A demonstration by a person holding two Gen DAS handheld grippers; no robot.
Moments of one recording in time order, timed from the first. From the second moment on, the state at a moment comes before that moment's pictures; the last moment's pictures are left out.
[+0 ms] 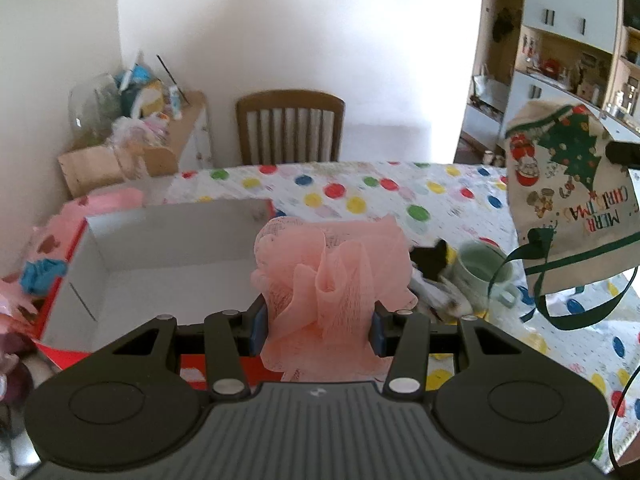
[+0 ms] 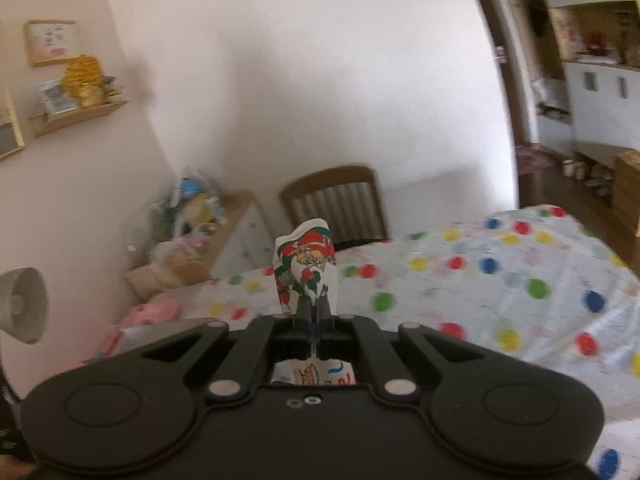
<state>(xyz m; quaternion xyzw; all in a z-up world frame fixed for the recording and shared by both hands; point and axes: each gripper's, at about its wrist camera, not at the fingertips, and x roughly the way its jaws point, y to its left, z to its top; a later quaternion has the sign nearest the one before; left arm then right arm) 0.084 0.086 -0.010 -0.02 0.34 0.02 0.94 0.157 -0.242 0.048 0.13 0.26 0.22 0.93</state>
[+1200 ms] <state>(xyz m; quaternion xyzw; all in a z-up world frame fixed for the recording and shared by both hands) 0.132 0.251 -0.035 0.03 0.37 0.17 0.91 0.260 0.018 -0.025 0.20 0.40 0.35 0.82</state>
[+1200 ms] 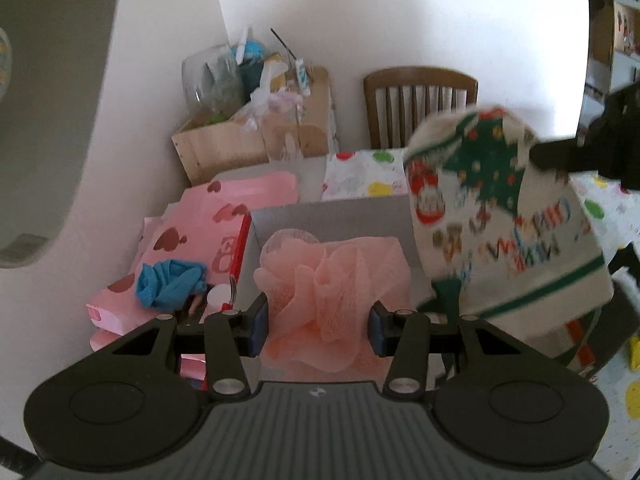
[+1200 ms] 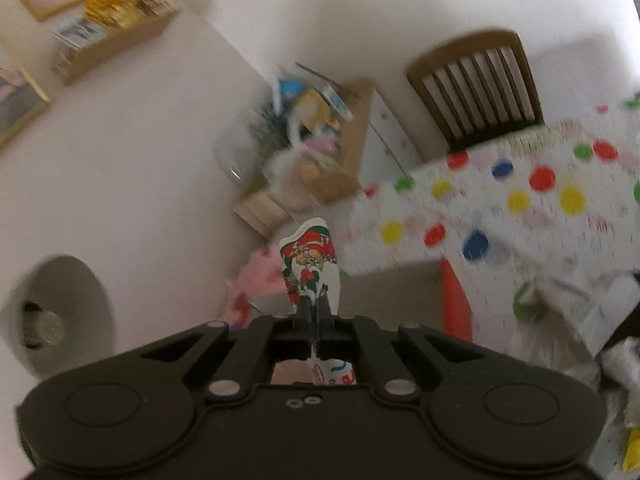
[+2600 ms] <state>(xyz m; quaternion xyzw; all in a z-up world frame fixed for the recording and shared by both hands) 0.191 0.266 -0.101 -0.01 0.46 0.15 0.87 0.231 0.049 -0.066 -0.03 0.44 0.33 0.83</state>
